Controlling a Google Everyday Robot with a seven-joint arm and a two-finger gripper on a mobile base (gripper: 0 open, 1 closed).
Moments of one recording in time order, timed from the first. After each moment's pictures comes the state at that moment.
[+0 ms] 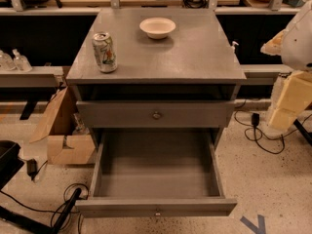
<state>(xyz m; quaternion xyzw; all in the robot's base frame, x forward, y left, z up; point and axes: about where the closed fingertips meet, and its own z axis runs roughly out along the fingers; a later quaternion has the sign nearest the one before) 0.438 -0.217 0.976 -0.60 0.78 -0.03 0.16</state>
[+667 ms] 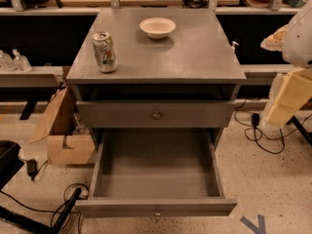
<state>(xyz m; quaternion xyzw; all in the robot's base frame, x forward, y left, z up) 0.443 -0.213 0.982 -0.60 0.78 -0.03 0.19</state>
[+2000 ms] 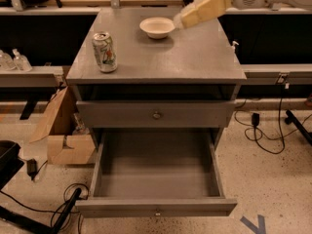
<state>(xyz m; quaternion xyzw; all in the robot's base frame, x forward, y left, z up) 0.614 -0.087 1.098 -0.53 0.59 0.14 0.60</state>
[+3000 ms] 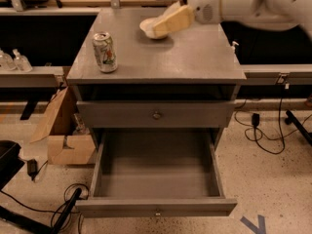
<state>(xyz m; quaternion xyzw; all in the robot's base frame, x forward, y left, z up) 0.664 -0.026 1.050 -0.50 0.59 0.22 0.59</state>
